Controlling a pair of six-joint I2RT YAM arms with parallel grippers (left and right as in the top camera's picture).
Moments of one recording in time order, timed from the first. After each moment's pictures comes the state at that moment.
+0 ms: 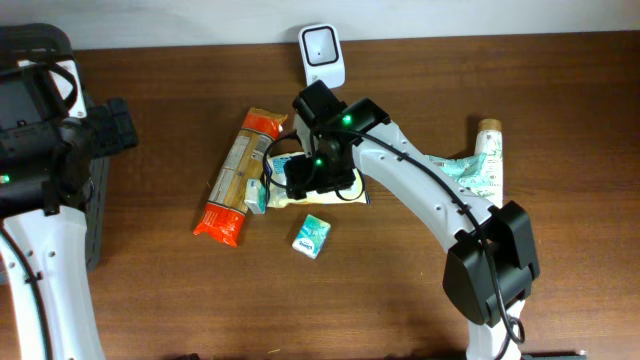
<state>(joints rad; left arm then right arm) 0.24 1.41 1.60 -0.92 -0.11 0.05 0.61 2.03 1.80 -1.11 -0.34 0.31</state>
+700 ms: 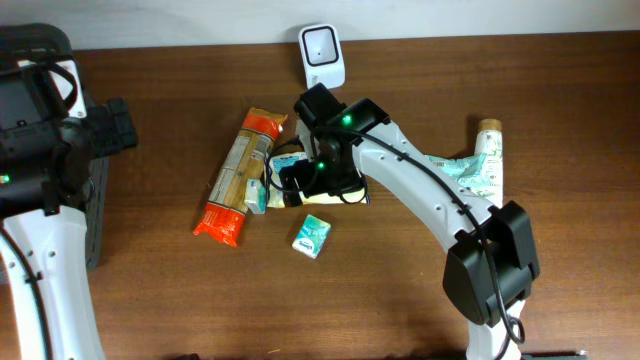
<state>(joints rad) 0.24 1.41 1.60 -0.92 -0.11 0.05 0.60 2.03 1.80 -1.17 -0.34 0.28</state>
